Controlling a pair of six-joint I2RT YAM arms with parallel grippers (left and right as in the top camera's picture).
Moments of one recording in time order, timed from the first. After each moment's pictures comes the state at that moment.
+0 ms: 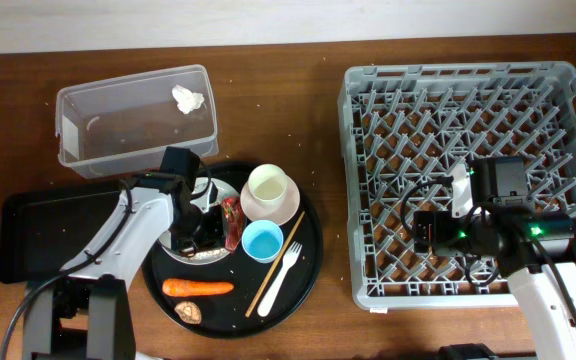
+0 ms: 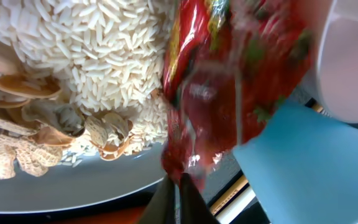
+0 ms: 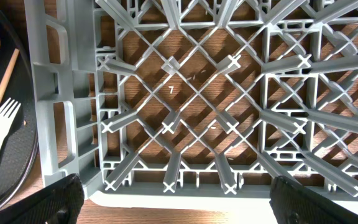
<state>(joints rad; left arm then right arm) -0.16 1.65 1.01 -0.93 0.32 -0.28 0.03 1.10 1.05 -1.19 -0.06 0.08</state>
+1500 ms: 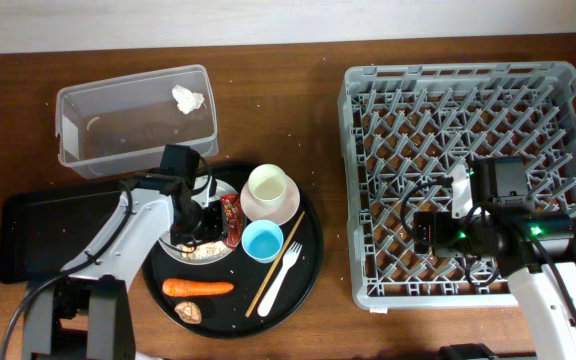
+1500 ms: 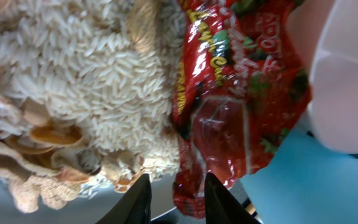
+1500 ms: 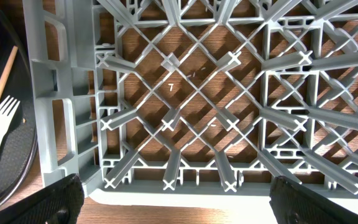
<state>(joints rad) -0.16 1.65 1.00 -0.85 0.27 -0.25 0.03 1.10 1.05 -1.20 -0.06 0.08</state>
